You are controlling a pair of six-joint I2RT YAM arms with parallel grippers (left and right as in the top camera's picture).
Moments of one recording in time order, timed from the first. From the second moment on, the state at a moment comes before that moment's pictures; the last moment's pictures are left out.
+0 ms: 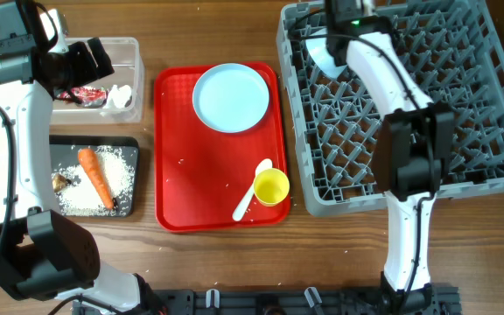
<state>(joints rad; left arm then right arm) 0.24 1.74 1.65 -0.90 0.13 -0.15 0.21 2.36 2.04 -0.77 0.90 -0.20</state>
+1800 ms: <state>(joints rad) 0.24 1.74 1.65 -0.85 0.13 -0.15 0.51 2.44 2.06 -1.00 -0.01 0.16</state>
